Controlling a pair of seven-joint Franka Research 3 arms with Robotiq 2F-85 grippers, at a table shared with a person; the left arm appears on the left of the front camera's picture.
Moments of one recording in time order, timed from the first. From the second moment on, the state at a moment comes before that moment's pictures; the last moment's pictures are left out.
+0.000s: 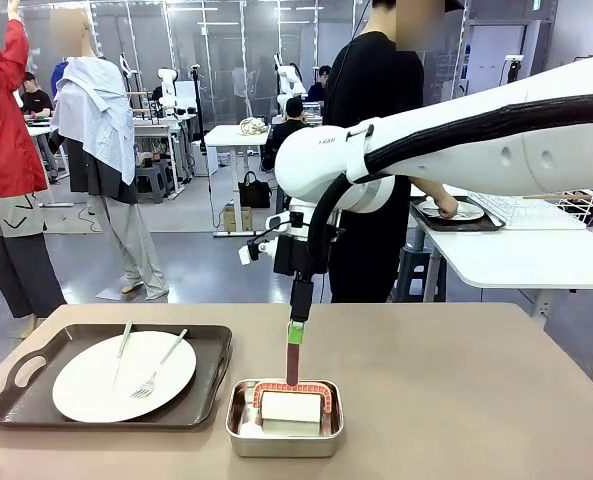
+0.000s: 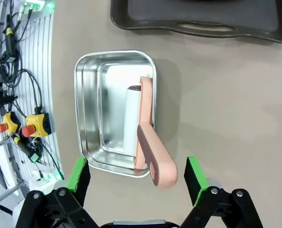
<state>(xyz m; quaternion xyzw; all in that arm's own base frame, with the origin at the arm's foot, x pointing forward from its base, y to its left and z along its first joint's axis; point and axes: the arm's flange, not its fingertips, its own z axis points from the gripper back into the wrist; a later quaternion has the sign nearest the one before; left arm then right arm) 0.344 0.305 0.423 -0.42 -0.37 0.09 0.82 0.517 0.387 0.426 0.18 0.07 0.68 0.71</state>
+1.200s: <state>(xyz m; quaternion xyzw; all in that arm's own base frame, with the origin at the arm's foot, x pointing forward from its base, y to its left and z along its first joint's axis) 0.344 0.305 0.423 -0.42 -0.37 0.09 0.82 0.511 0.396 0.397 0.16 0.10 0.68 0.71</state>
